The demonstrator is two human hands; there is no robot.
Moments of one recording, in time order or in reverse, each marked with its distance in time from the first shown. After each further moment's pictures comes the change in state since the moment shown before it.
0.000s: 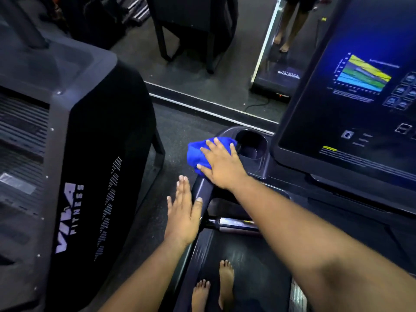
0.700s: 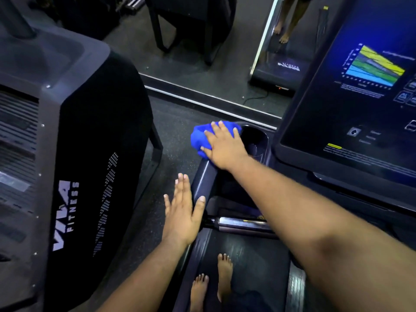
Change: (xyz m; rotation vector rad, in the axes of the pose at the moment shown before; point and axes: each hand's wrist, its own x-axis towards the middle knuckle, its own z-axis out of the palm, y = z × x) left_hand 0.004 0.000 0.004 0.152 -0.027 0.021; right_hand 0.039 0.022 -0.020 -0.066 -0.104 0.119
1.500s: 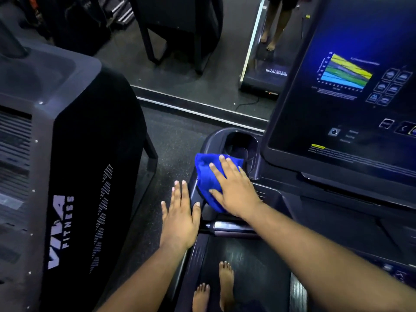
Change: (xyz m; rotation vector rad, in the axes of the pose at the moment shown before) left_hand 0.003 0.010 0.001 0.121 -0.014 -0.040; right_hand -0.109 0.016 0.039 0.133 0.146 -0.044
